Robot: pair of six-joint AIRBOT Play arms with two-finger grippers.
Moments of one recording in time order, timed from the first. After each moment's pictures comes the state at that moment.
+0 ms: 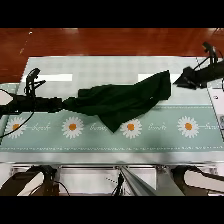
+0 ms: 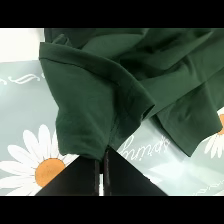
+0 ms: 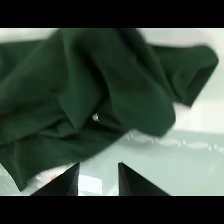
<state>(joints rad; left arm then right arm) 0.05 -0.97 0.75 0.94 -1.06 -1.27 -0.25 -1.38 1.32 -1.03 1.39 1.40</state>
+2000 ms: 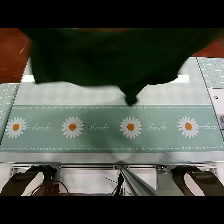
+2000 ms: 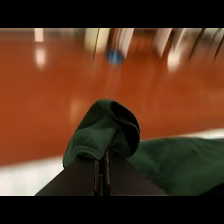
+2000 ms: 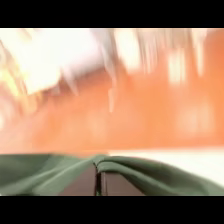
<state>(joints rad) 0.09 -0.83 1.53 0.94 -0.90 -1.27 -0.02 -0.71 1.31 -0.75 0.75 1.42</state>
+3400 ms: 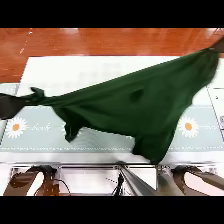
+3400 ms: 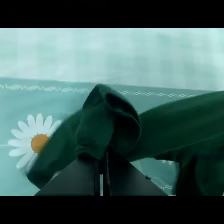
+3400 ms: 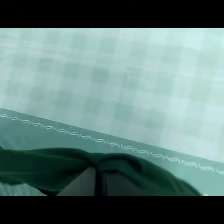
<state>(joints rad) 0.09 -0.54 1.06 1.13 -1.41 -1.67 -0.12 -1.27 1.96 -1.17 1.71 1.50</state>
